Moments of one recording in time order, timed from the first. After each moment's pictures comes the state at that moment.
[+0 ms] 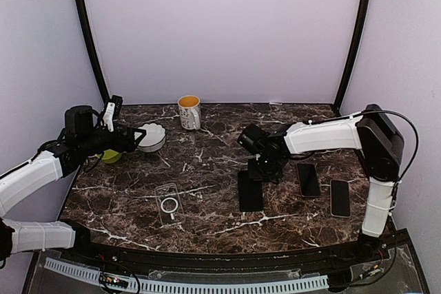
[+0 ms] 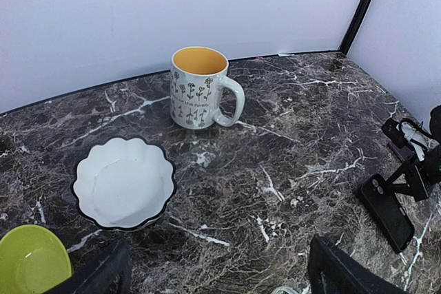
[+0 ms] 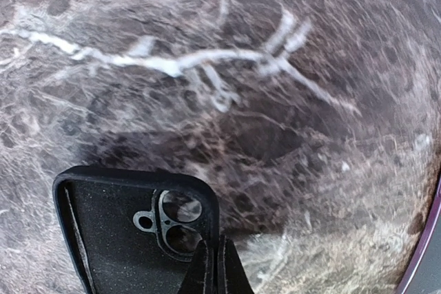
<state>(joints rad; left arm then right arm) -0.25 1.00 0.65 -0.05 0.27 -0.06 0.86 1.92 1.29 -0.70 0.22 0.81</state>
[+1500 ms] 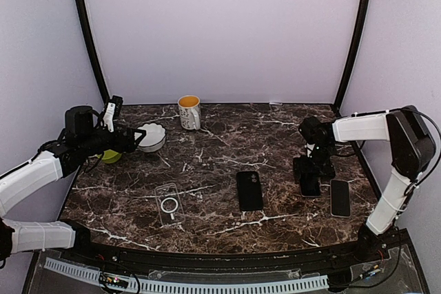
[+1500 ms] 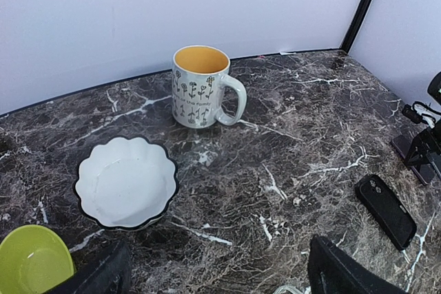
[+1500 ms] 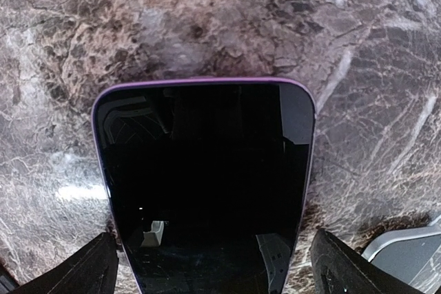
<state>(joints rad) -0.25 1.00 0.65 -0.05 0.26 -0.05 0.39 1.73 1.02 -0.77 0.07 0.48</state>
